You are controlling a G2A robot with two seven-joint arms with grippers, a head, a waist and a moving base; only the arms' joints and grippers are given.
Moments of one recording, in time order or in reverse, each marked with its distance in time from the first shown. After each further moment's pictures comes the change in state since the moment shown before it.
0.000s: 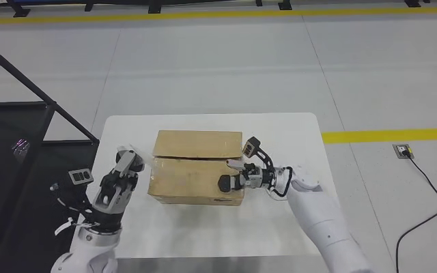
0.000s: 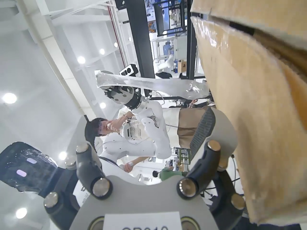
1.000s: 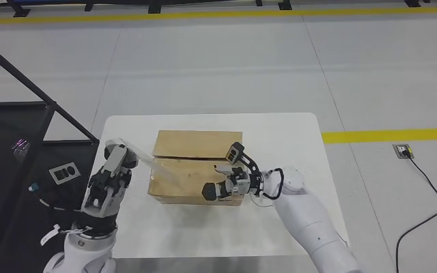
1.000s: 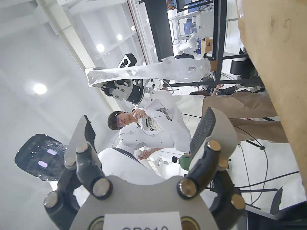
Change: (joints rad) left arm -0.041 -0.002 0.021 -0.077 0.071 -0.064 0.054; right arm -0.018 -0.039 -0.095 -0.037 0.150 0.077 0.006
